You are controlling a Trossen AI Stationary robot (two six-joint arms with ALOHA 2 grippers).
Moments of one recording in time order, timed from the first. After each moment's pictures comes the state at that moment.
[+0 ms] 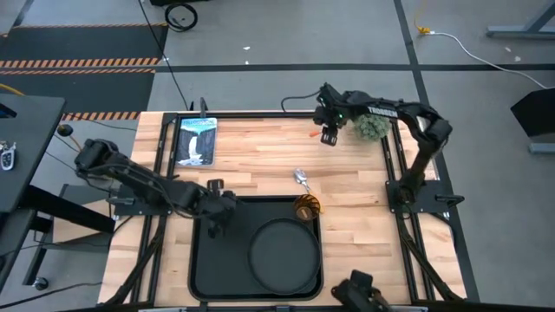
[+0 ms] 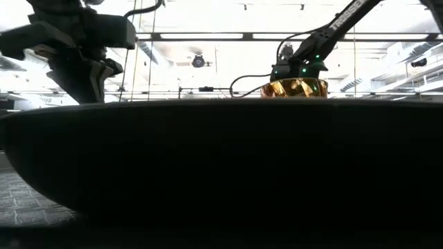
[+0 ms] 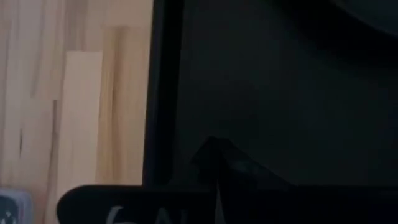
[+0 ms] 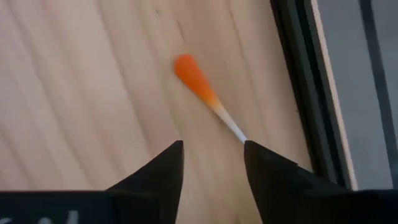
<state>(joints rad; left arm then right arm) -0.35 1.37 0.84 -0.71 -0.29 -0.36 -0.77 1.75 1.23 -0.72 0.02 -0.45</state>
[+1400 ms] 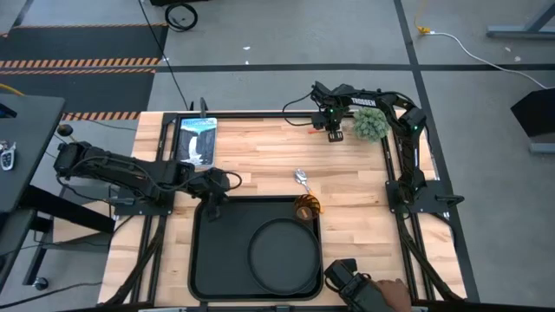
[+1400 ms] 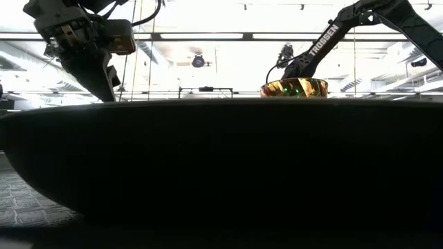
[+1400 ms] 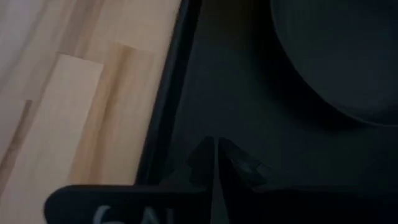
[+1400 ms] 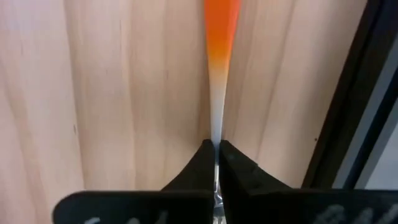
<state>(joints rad) -0.11 1.09 0.65 -0.50 -0.02 -0.36 -0.84 2.03 1.42 -0.86 0.05 -0.92</state>
